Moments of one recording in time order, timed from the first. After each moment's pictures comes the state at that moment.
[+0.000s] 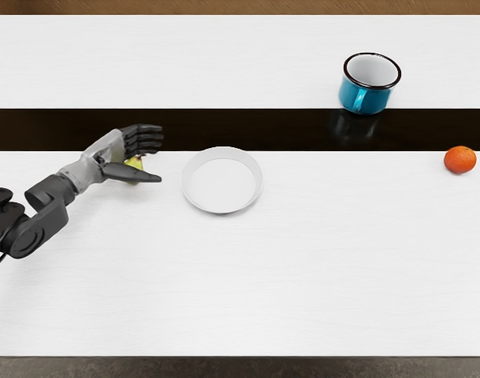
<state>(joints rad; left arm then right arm) -0.80 0.31 -0.26 -0.49 0.50 -0.35 -0.61 -0.02 0.00 0.02 0.04 -0.19 -0.04 -0.43</state>
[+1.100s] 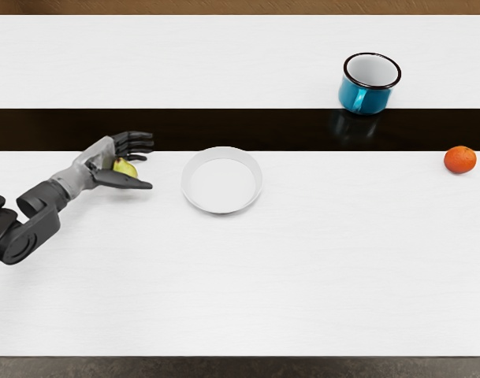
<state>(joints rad) -0.79 0.32 -0.24 -0.45 0.50 -0.34 -0.61 -0.02 0.00 0.02 0.04 -0.19 -0.04 -0.43</state>
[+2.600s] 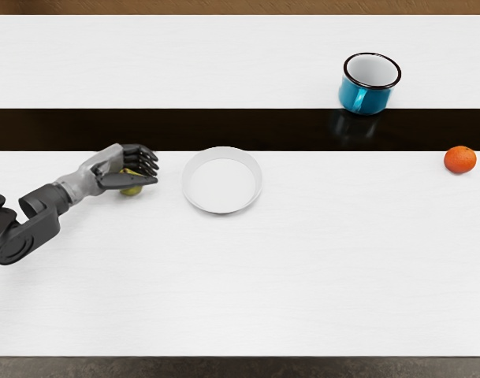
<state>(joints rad) -0.80 0.33 -0.20 -0.47 0.51 -0.44 -0.61 -0.01 0.00 0.02 0.04 -0.19 -0.04 -0.43</state>
